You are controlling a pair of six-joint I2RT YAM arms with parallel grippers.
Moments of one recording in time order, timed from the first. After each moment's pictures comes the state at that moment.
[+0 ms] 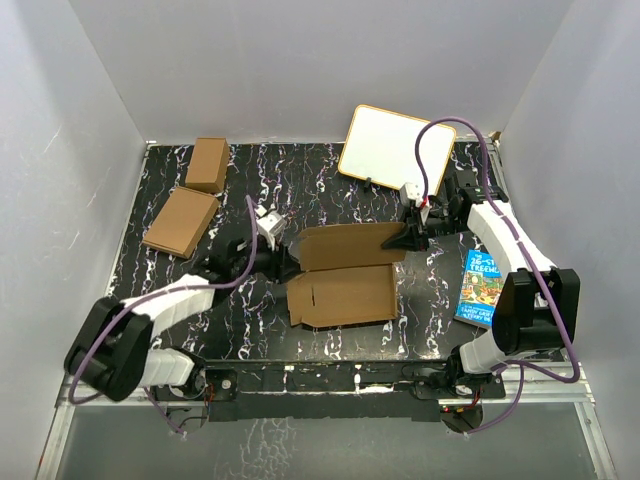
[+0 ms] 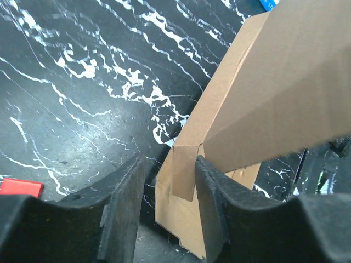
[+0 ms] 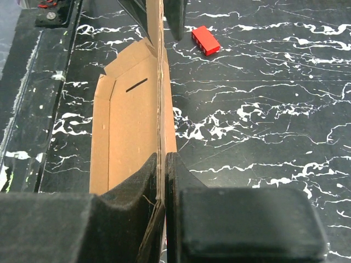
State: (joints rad) left arm -0.47 1.34 0.54 0.35 0.61 -0.21; right arm 0.03 1.50 1.18 -1.04 -1.29 -1.35
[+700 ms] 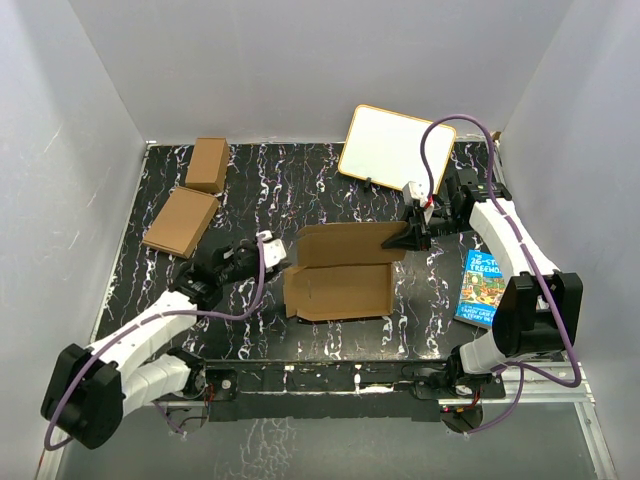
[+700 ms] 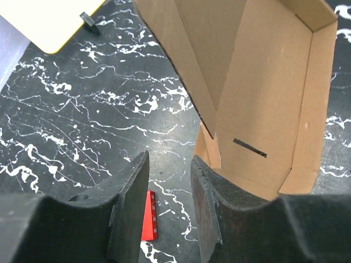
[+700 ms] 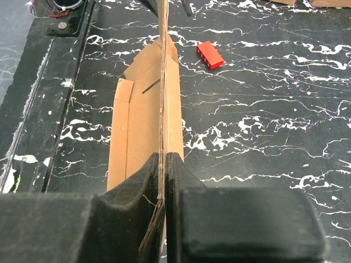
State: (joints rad) left arm -0.49 1.02 0.50 0.15 0.56 0.54; right arm 0.03 1.49 1.22 -1.16 -1.33 -1.44
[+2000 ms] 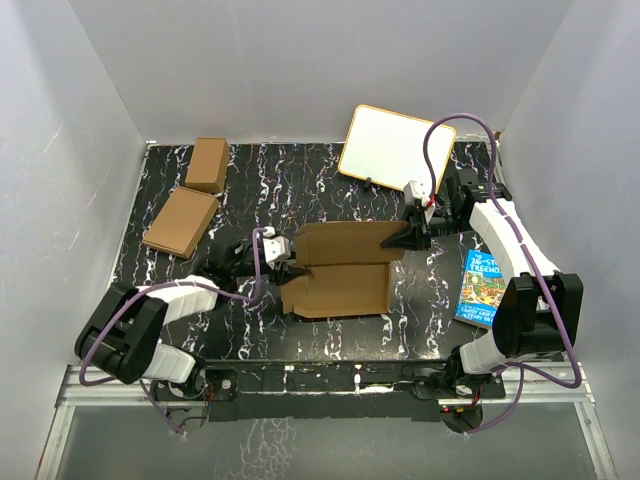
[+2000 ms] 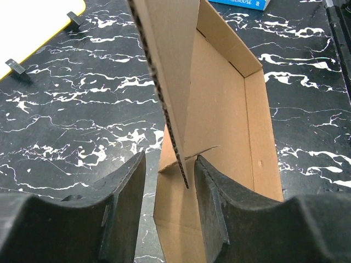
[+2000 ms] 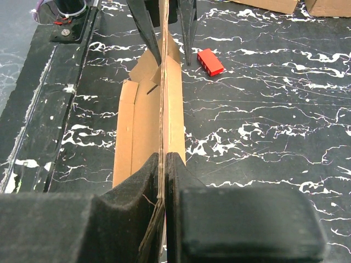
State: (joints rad) left arm -0.45 1.39 0.46 0.67 0.92 0.36; right arm 0.03 1.48 1.22 -1.16 -1.35 -1.44
